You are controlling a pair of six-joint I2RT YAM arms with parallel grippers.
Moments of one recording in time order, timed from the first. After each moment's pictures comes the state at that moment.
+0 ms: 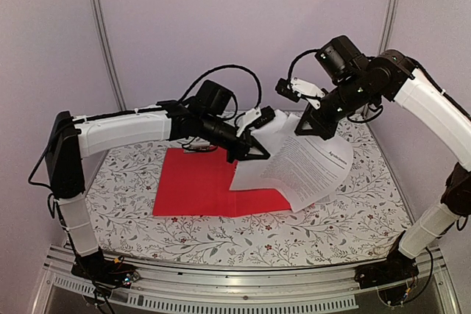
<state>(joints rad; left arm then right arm) -0.84 1.87 1.56 -0.37 0.66 0.27 0.77 1.56 1.83 -1.22 -0.11 -0.32</state>
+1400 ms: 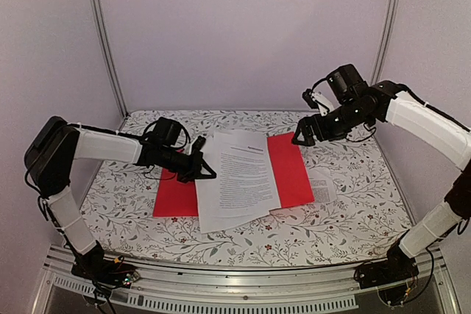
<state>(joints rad) -0.54 1.74 0.98 -0.06 0.66 -0.64 0.56 1.49 1.46 -0.87 -0.18 0.17</state>
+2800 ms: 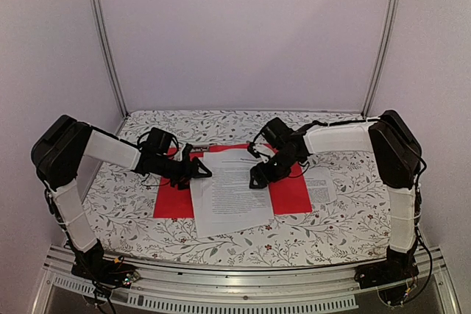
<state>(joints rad) -0.44 1.84 0.87 0.11 0.62 -0.71 0.75 2.09 1.47 -0.52 -0.21 0.16</state>
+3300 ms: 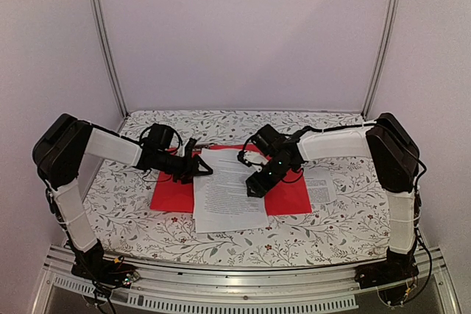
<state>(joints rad) -0.44 1.85 0.92 0.11 0.66 -0.65 0.82 2.09 1.46 -0.51 -0.11 0.01</state>
